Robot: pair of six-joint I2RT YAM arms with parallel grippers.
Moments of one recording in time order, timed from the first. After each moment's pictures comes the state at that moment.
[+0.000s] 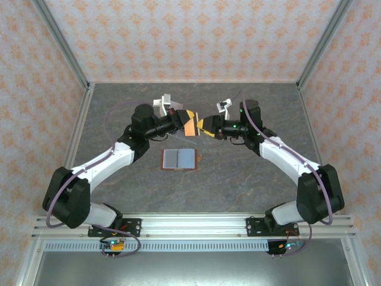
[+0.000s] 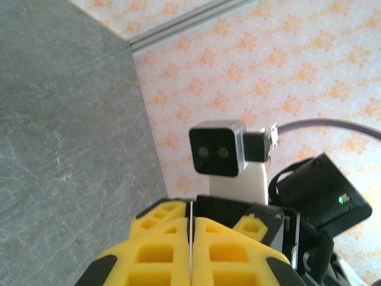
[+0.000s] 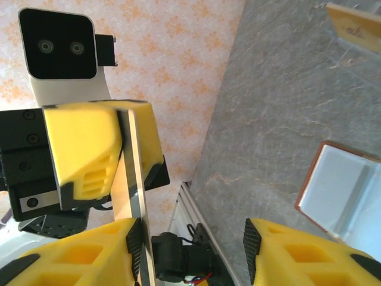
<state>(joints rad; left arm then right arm) -0.45 1.39 0.90 0.36 0.51 -1.13 0.40 1.41 0.93 0.11 -0.93 0.91</state>
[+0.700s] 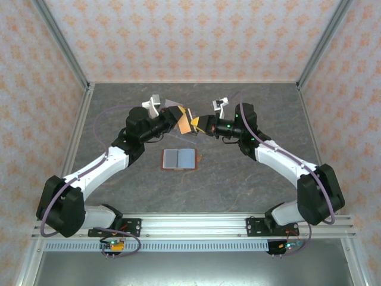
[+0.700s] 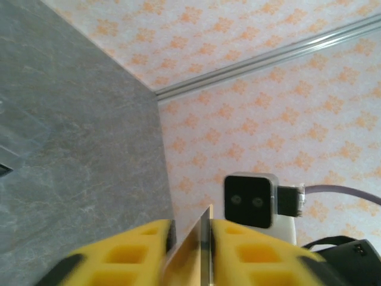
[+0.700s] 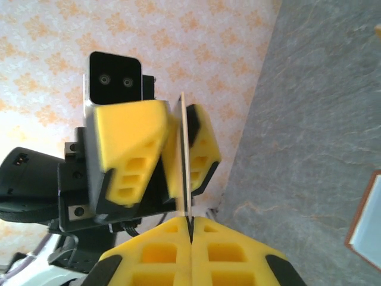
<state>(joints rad) -0.42 1.31 0.86 0.29 0.34 -1.17 0.48 1.41 0.90 0.32 -0.78 1.07</state>
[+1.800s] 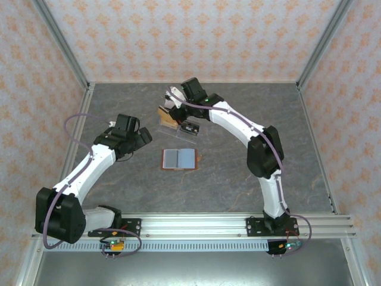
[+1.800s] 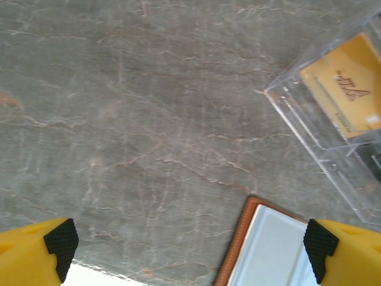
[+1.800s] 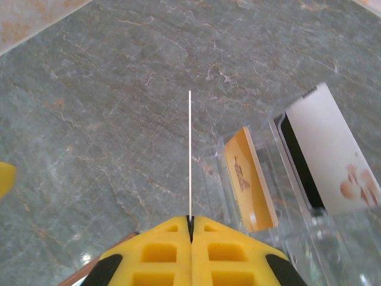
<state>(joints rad) -0.21 1.25 0.91 -0.68 -0.14 -0.76 0.65 2.12 1.93 -0.59 -0.35 -0.20</state>
